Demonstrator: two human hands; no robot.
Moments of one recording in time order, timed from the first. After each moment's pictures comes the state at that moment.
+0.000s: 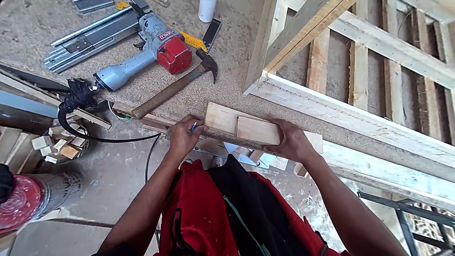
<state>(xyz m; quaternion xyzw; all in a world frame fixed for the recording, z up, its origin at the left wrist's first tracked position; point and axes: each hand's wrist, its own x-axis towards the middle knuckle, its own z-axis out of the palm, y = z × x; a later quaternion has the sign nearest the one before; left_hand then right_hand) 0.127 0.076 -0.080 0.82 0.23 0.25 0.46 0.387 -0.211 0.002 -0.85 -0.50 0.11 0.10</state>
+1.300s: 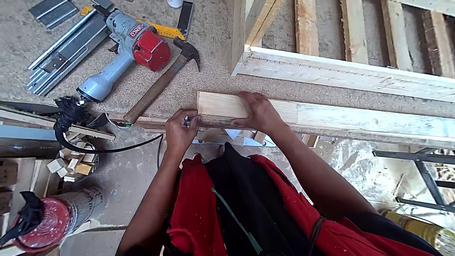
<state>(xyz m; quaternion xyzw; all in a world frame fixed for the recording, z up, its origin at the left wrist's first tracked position) 0.127 0.071 -0.061 0.84 0.21 0.28 0.40 0.332 -0.136 -0.010 -0.83 -0.54 0.03 0.16</state>
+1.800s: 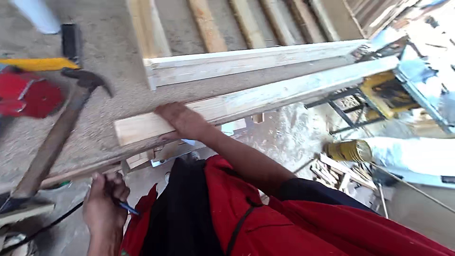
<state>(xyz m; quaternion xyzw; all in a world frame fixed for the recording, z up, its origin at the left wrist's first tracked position) 0.068 0.050 -0.061 0.49 0.33 0.13 0.80 0.324 -0.130 -0.030 -0.81 -0.56 -0.07 0.15</state>
